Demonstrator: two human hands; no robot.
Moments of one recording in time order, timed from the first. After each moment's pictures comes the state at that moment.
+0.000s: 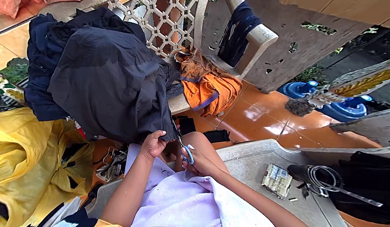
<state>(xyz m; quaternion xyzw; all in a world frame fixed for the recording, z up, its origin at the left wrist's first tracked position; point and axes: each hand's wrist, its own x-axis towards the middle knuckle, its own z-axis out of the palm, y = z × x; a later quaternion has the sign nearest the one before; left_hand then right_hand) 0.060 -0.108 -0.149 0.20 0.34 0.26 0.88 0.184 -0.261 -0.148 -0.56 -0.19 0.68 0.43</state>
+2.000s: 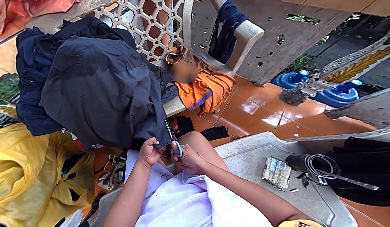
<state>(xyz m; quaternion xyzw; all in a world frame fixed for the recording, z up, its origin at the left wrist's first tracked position) 0.049 -0.108 -0.162 0.22 0.37 0.22 0.87 0.170 -0.230 -0.154 -0.51 -0.06 0.69 0.52</state>
